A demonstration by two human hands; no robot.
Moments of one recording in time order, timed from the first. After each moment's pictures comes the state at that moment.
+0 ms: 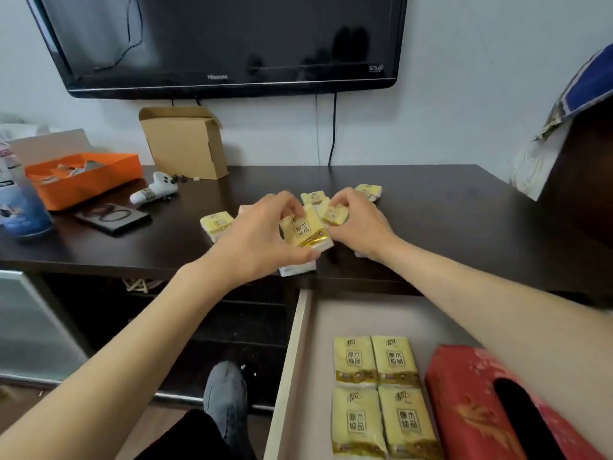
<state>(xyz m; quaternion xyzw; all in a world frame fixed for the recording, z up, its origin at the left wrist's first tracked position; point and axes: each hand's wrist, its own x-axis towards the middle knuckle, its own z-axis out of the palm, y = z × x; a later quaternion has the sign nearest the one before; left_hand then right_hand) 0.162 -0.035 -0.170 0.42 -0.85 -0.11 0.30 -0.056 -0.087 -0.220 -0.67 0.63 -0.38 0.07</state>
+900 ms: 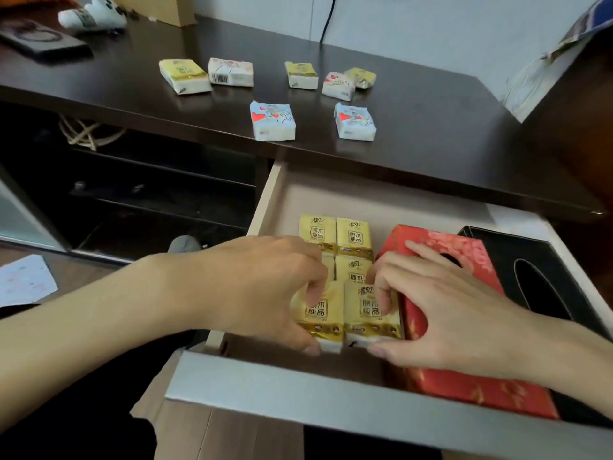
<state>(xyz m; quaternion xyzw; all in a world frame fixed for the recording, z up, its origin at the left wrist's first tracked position) 0.160 0.112 -0.255 0.26 -0.96 -0.13 -0.03 -0.083 0.201 -0.239 -0.82 0.56 0.01 0.11</state>
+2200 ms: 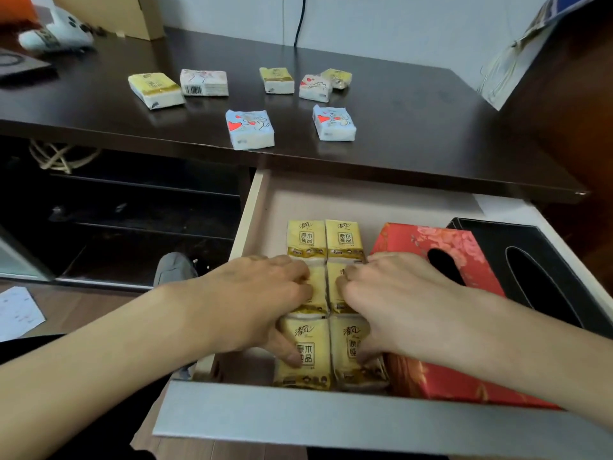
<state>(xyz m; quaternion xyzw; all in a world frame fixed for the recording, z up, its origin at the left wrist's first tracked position) 0.151 0.093 -0.292 0.21 -0.97 -0.03 -0.08 -0.035 0.172 -0.248 -0.83 0.52 0.20 -0.06</state>
